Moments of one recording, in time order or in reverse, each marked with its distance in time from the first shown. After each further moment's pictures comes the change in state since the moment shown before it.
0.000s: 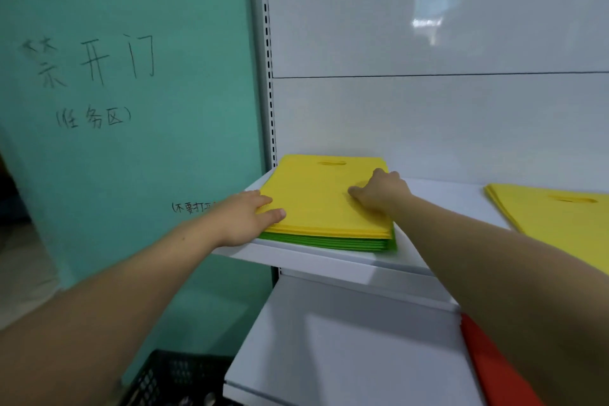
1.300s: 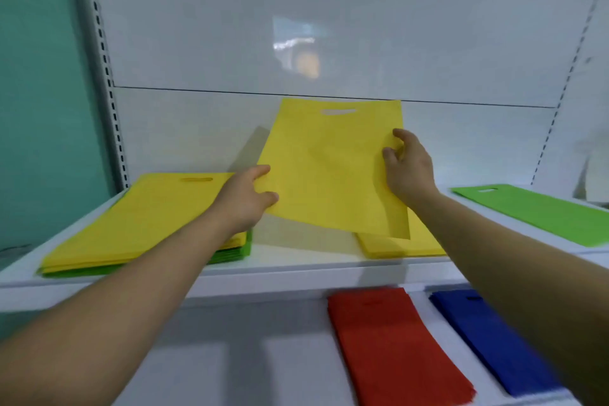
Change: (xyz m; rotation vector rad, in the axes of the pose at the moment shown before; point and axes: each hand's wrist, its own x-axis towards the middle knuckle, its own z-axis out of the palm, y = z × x) left_hand 0.021 0.204 0.030 -0.699 0.179 0.363; right_hand -0.095 0.190 -0.147 0.377 0.733 0.038
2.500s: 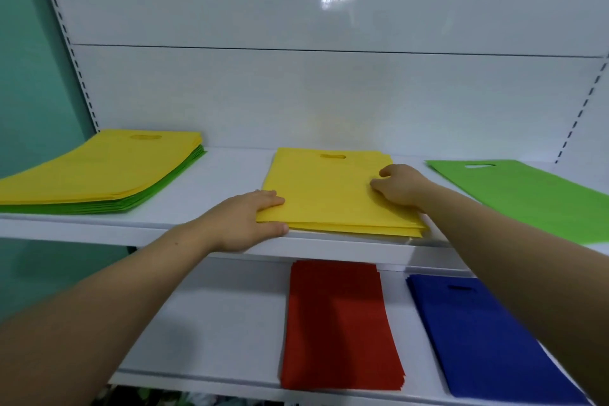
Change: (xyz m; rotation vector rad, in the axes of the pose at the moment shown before) left_hand -0.040 0.060 0.176 0.519 -0.367 -0.055; right_hand 0.060 0.193 -0.064 -0.391 -0.755 0.071
